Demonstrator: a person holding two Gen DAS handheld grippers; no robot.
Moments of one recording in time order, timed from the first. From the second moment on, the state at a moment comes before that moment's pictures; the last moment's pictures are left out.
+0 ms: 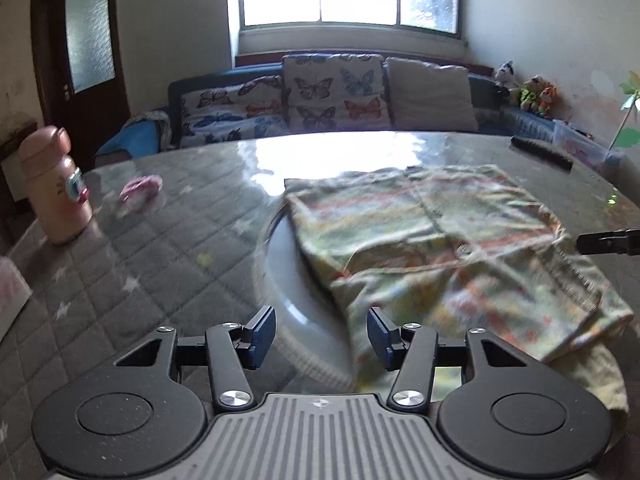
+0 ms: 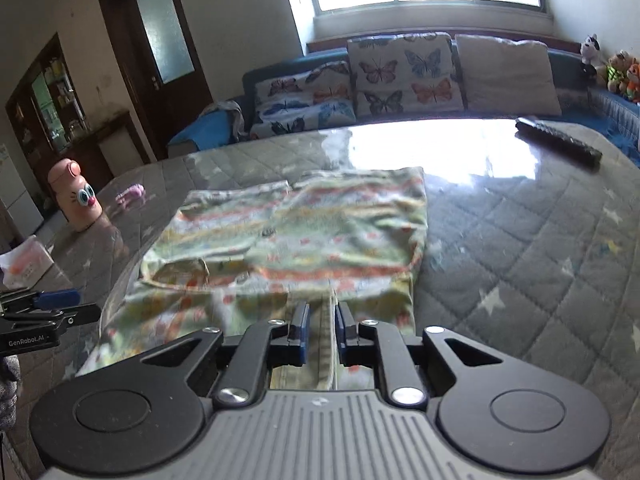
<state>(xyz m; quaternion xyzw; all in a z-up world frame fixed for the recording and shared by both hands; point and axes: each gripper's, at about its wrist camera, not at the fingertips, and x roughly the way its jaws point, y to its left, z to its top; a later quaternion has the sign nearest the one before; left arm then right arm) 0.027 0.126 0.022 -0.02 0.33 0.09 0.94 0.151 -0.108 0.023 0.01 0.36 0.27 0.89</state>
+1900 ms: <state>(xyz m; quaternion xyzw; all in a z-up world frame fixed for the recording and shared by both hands) -0.002 0.077 -0.007 0.11 0.33 0.00 0.94 0.101 -0.107 -0.003 -0.08 0.35 0.34 0.87</state>
